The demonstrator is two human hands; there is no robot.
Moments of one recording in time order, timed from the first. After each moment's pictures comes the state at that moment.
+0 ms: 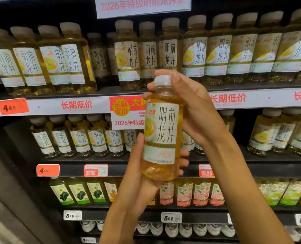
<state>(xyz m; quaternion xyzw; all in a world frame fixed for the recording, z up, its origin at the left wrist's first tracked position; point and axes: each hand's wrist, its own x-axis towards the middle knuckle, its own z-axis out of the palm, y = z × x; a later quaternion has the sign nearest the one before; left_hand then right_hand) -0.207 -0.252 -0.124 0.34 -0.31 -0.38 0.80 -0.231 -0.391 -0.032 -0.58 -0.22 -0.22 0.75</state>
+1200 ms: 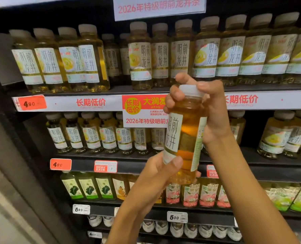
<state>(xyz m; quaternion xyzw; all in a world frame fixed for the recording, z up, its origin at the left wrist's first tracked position) -0.216 -0.243 -0.128 0.56 -0.38 -0.25 0.69 -0.218 -0.390 -0.035 -0.42 -0.32 -0.06 0.85</state>
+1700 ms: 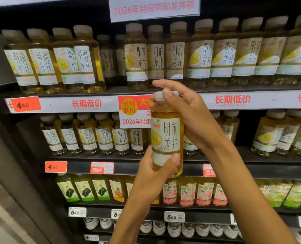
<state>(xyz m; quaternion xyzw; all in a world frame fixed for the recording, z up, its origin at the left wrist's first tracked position) -0.216 -0.247 -0.136 0.62 -0.30 -0.15 0.71 -0.224 -0.380 -0.044 -0.67 -0.18 -0.24 0.68</state>
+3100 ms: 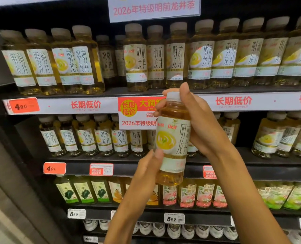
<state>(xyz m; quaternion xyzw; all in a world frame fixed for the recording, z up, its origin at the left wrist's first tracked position) -0.204 -0.238 -0.138 0.60 -0.37 -0.19 0.68 -0.230 -0.383 -0.048 -0.64 -0.14 -0.22 0.73</state>
